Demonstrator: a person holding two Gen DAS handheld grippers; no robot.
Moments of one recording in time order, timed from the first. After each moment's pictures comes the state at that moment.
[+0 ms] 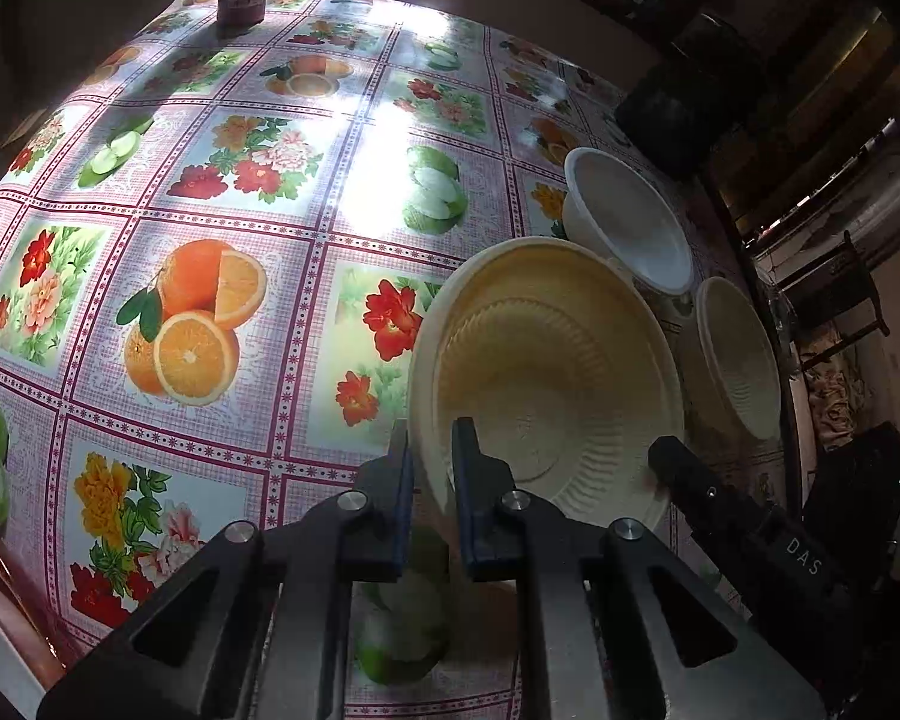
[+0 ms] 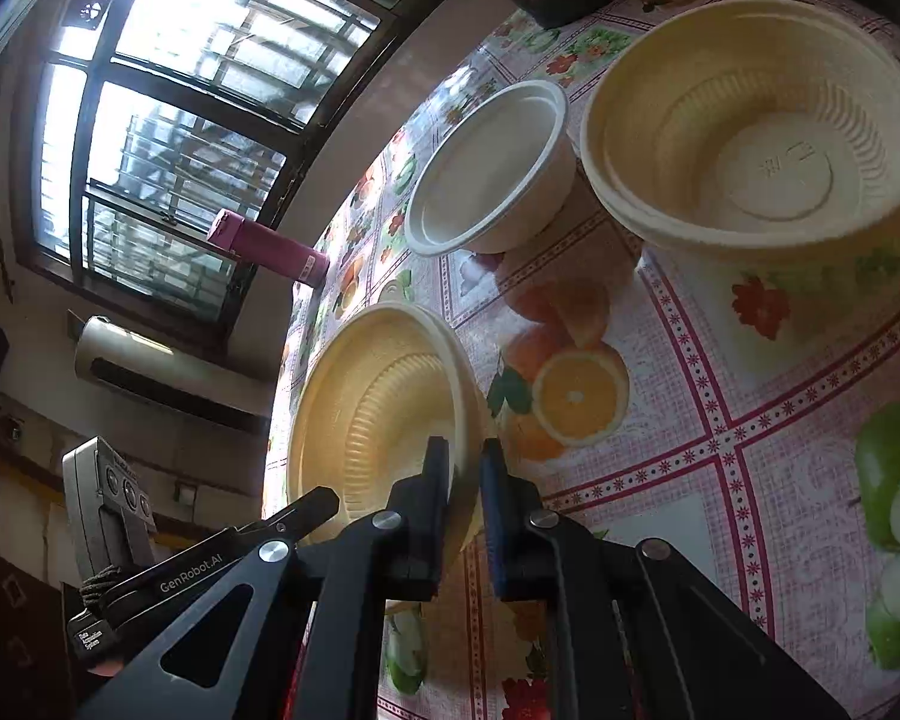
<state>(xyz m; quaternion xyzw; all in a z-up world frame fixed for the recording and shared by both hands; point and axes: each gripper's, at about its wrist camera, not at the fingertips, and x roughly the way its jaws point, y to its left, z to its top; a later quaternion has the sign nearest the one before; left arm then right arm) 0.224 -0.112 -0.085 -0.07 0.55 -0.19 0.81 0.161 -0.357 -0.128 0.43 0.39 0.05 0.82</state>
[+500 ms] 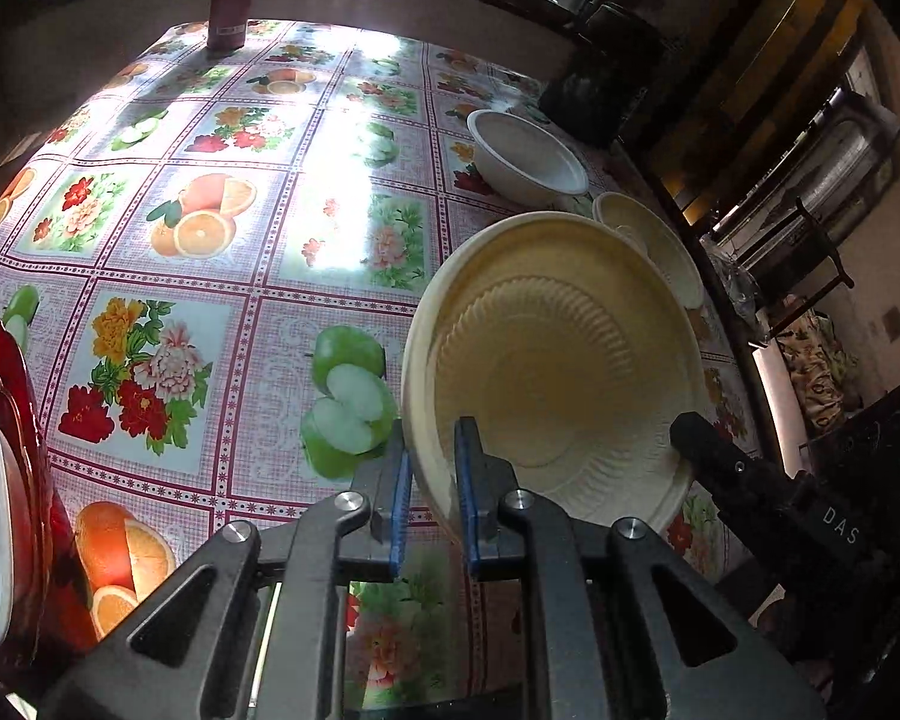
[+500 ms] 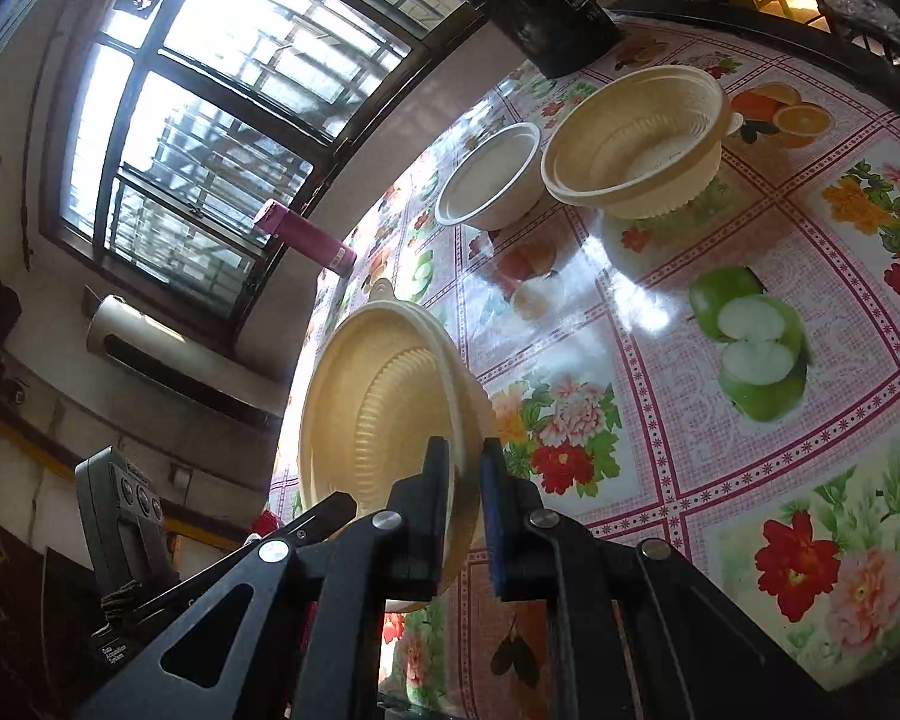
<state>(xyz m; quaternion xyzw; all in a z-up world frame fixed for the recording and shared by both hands) 0.105 -0.100 -0.065 -0.06 0.50 -0.22 0.84 0.033 -0.341 -0.087 0.40 0.35 0.05 0.85</state>
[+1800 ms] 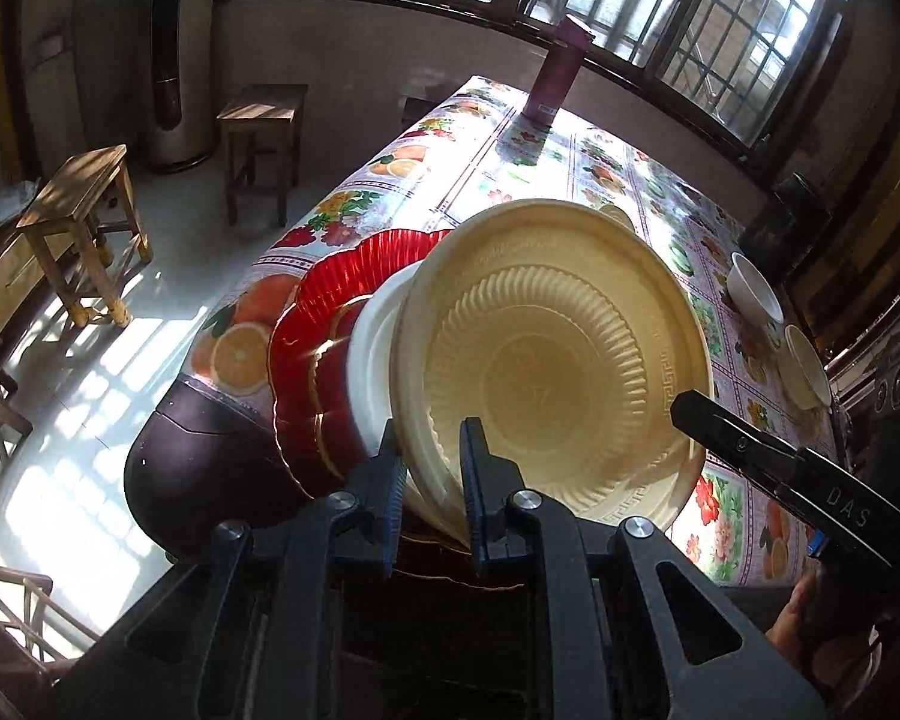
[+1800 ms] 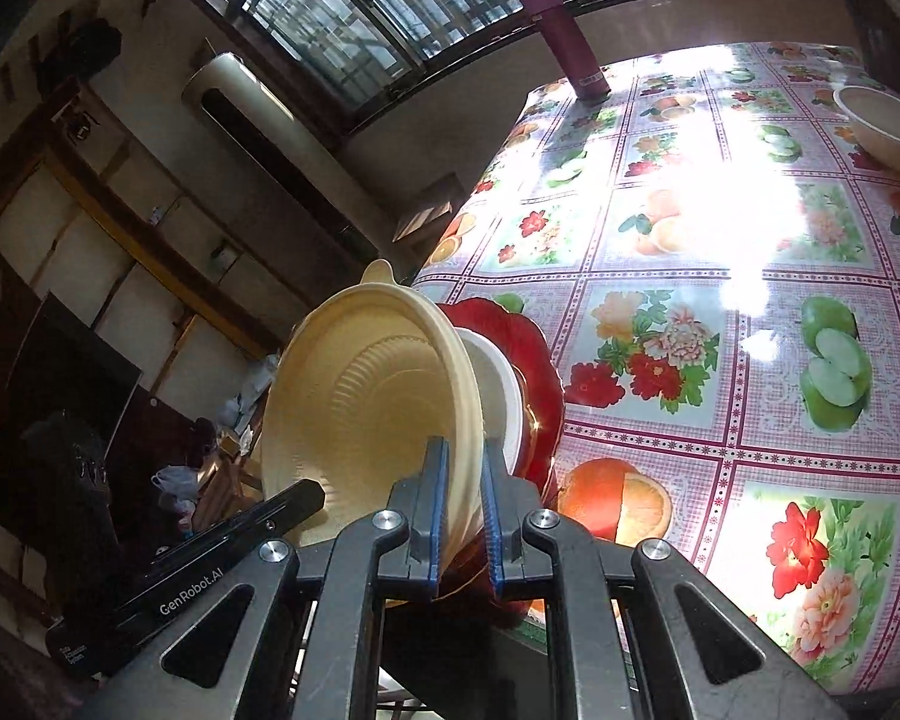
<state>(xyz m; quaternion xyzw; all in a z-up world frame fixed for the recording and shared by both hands) 0.051 0.163 -0.072 -0.13 0.45 -0.03 0.88 0.073 -0.044 -0.071 0.20 0.43 0.23 0.85</state>
